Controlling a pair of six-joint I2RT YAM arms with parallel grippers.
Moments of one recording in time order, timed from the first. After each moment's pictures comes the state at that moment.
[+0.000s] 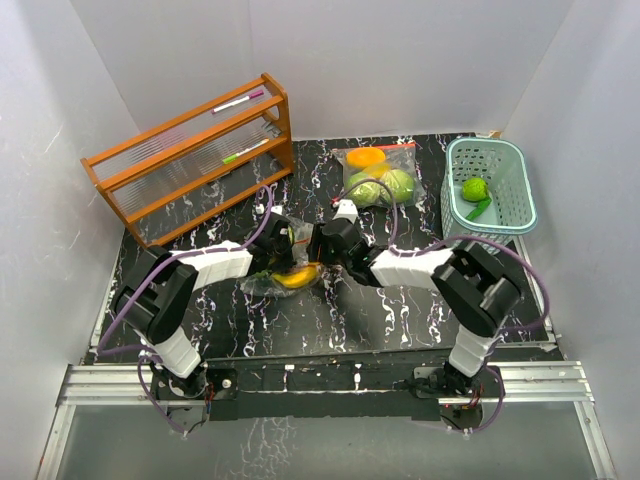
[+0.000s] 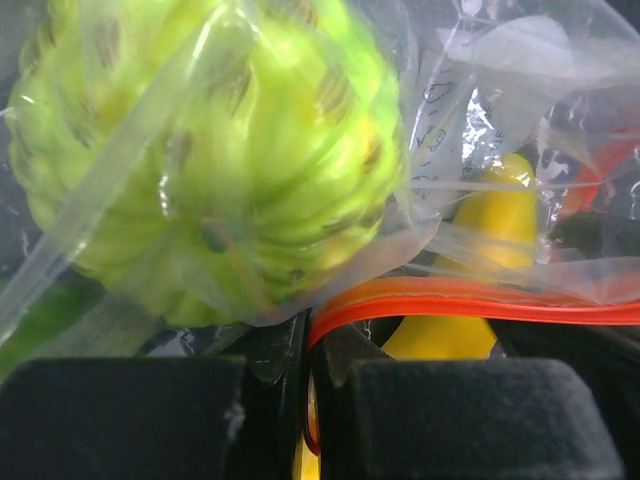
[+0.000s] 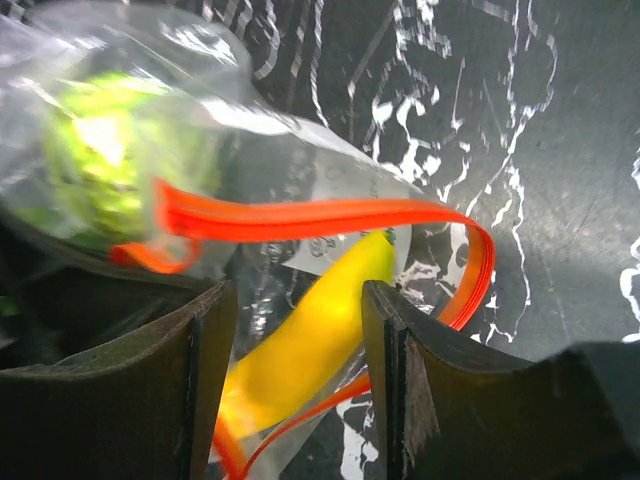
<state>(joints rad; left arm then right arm) -0.60 1.66 0.84 -0.10 -0.08 -0.65 0.80 1.71 0.91 0.22 0.25 0.64</state>
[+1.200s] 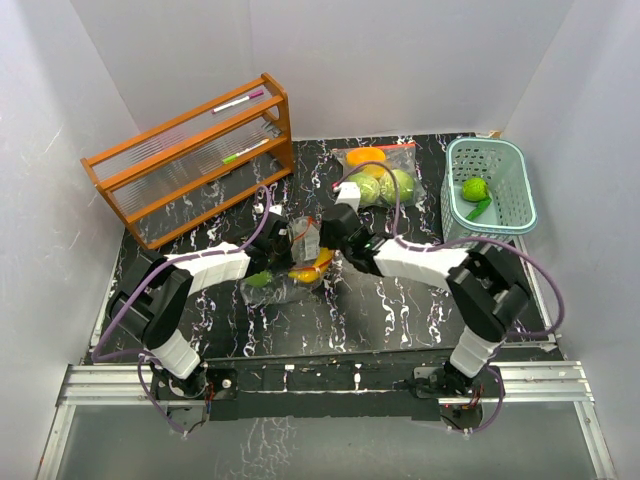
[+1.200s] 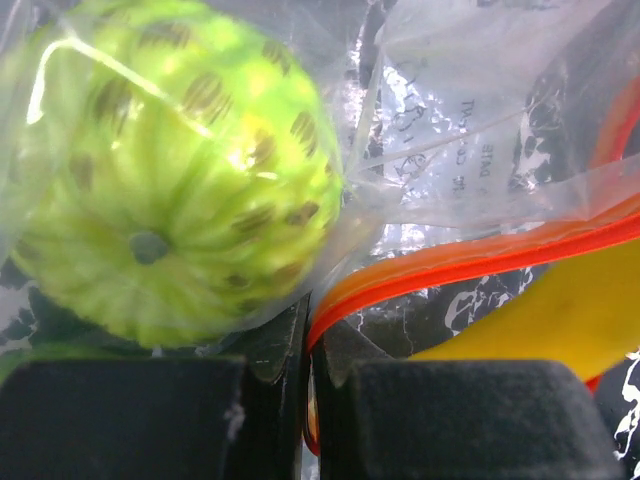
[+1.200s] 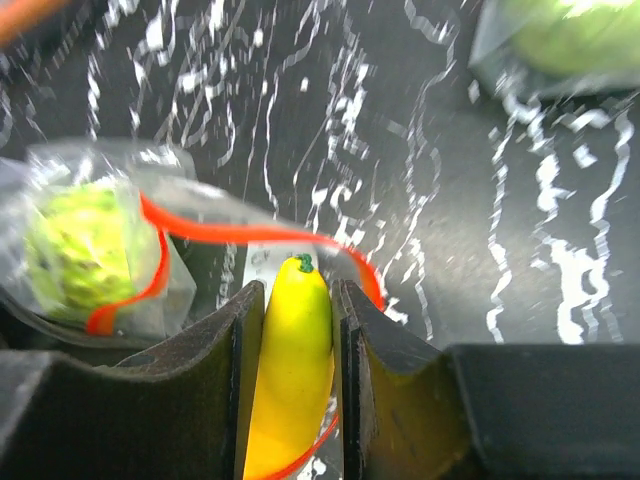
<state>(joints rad) -0.60 1.62 0.83 -0.11 -0.08 -0.64 0.79 1.72 1.02 0.08 0.39 0.52</state>
